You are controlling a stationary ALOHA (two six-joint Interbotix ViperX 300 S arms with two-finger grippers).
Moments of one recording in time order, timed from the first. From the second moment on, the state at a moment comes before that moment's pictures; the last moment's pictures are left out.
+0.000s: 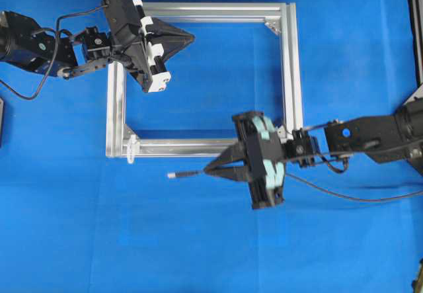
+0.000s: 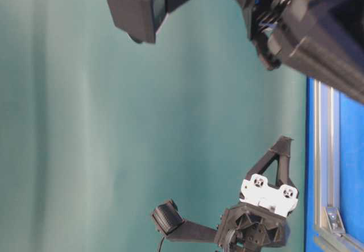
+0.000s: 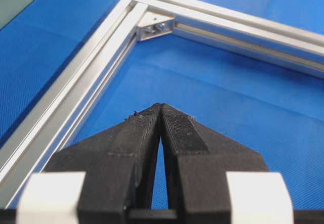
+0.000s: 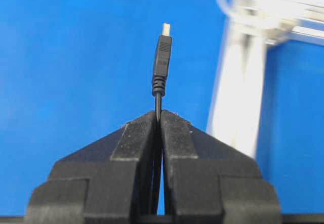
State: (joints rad) left arm 0.29 0.14 0.85 -0.09 -0.74 -0.01; right arm 0.15 0.09 0.77 -0.03 -0.43 0.13
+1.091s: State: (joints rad) left arm 0.29 0.13 0.85 -0.09 -0.74 -0.01; right arm 0.07 0.24 0.59 -0.02 -0.40 0.13
